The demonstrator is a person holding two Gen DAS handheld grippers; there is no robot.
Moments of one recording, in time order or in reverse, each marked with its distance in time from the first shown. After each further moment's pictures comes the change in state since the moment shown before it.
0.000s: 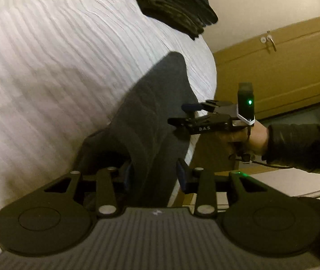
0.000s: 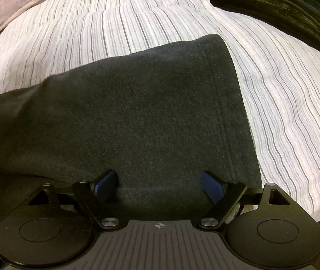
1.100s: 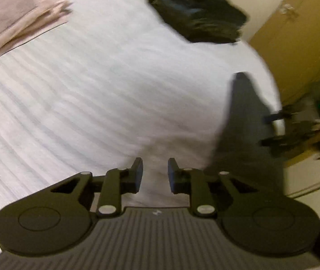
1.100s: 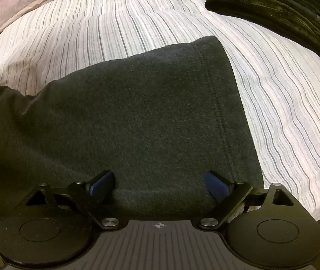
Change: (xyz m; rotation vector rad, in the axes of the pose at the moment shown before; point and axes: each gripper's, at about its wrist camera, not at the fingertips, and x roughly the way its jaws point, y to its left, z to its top) left arm -0.013 0.040 0.068 0.358 -0.068 0.254; right arm -0.023 0.011 -0.040 0.034 -0.054 -0.039
